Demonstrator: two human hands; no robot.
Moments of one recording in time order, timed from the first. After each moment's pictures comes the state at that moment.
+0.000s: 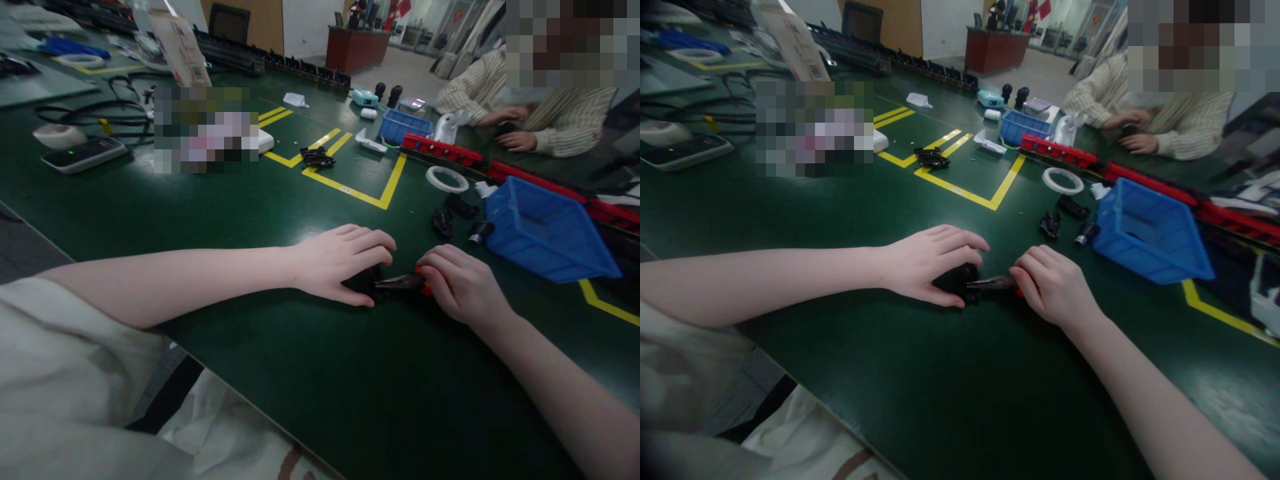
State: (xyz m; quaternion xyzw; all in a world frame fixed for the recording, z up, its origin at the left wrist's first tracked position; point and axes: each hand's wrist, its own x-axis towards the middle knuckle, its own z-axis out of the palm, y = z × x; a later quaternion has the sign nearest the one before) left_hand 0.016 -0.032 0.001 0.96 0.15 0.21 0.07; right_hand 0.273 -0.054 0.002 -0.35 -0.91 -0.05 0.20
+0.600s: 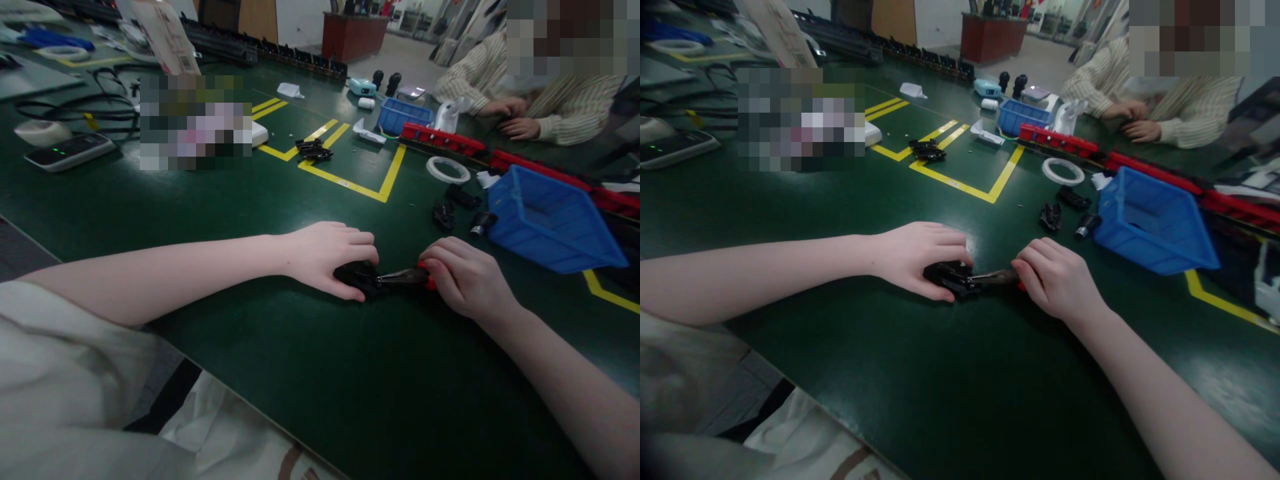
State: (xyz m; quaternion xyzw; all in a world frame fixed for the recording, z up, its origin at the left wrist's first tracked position) left_hand 0.011 -0.020 0.001 0.98 0.14 0.12 0.10; right_hand 0.276 -0.054 0.002 -0.36 -0.91 -0.03 0.20
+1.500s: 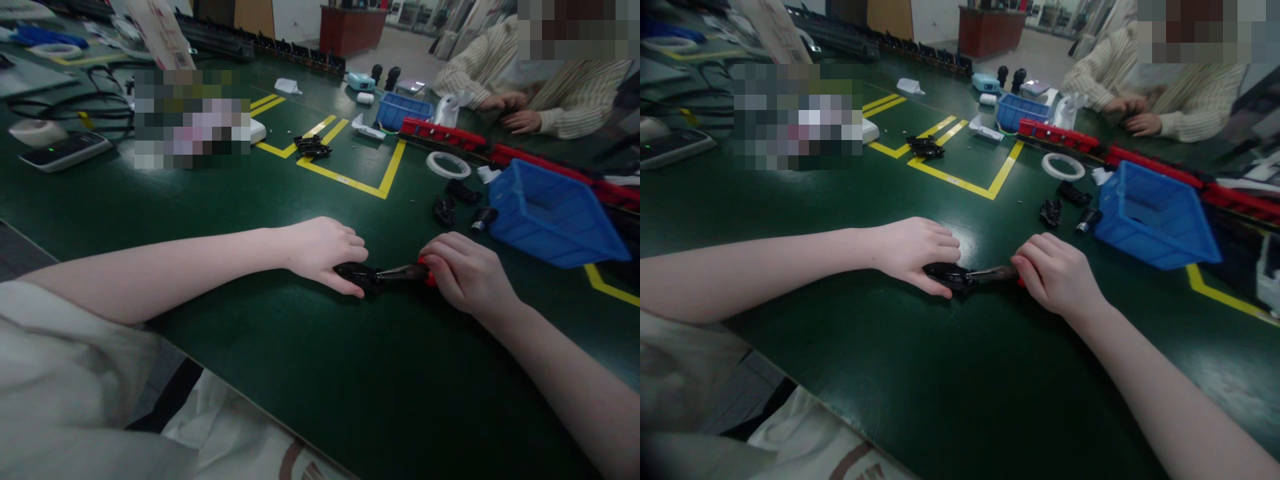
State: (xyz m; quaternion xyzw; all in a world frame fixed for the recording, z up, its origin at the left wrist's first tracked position) left_hand 0.010 -0.014 0.001 0.99 0.11 0.09 0.04; right_hand 0.274 -0.055 0.001 -0.36 -0.91 -0.04 0.21
